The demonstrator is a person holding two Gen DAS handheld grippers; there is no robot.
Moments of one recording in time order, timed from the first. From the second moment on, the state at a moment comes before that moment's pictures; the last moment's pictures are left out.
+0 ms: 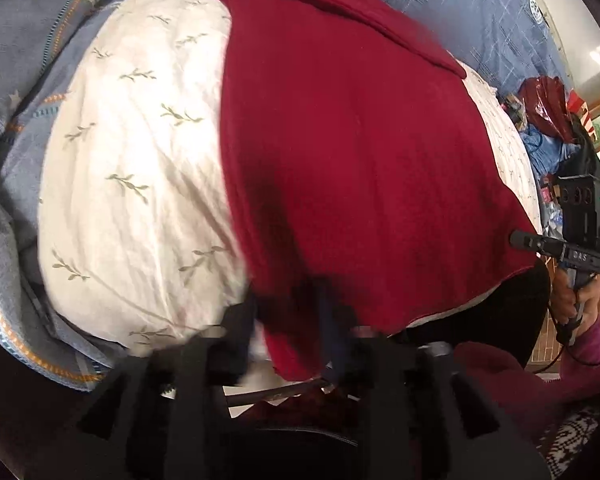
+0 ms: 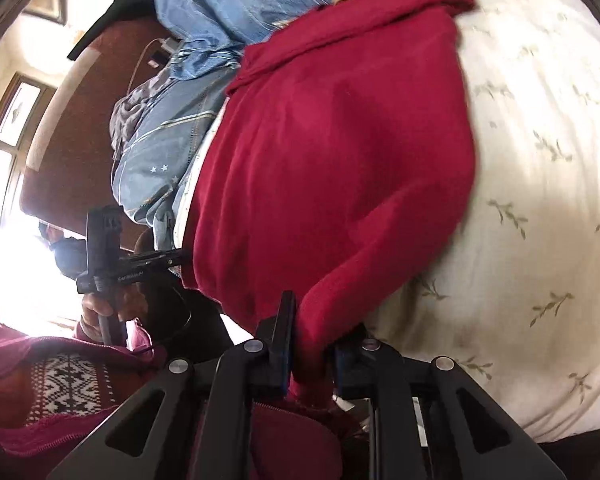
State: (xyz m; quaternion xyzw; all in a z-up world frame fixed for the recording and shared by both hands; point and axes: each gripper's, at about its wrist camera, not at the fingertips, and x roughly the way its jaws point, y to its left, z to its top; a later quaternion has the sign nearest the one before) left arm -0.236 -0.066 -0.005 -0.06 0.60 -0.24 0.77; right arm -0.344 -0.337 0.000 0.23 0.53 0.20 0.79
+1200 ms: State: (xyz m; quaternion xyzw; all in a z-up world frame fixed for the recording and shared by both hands) left arm -0.017 -0.055 0.084 -0.18 0.41 -0.27 0.85; right arm -0.169 -0.367 0.123 0.21 0.34 0.14 0.91
